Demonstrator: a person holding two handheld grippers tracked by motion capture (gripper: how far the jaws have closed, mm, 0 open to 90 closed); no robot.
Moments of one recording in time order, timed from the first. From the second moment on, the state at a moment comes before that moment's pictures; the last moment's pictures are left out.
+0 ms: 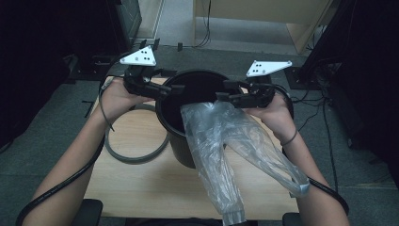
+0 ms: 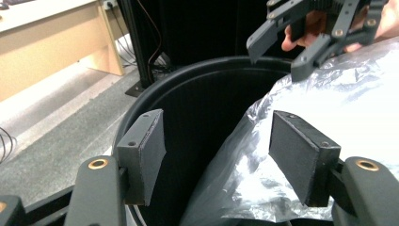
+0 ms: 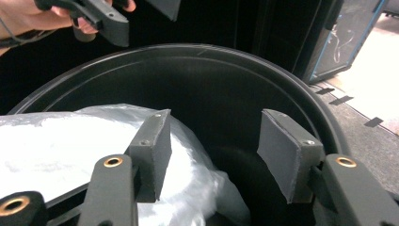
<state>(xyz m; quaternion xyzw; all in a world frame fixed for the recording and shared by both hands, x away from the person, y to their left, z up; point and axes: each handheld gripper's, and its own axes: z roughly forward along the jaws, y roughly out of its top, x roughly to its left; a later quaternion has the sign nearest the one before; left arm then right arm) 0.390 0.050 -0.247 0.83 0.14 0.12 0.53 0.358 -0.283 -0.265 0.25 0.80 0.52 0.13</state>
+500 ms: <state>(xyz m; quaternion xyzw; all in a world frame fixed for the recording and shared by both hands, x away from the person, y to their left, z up) 0.383 0.050 -0.258 0.83 0.14 0.10 0.53 0.337 -0.323 -0.272 0.27 0.79 0.53 0.15</state>
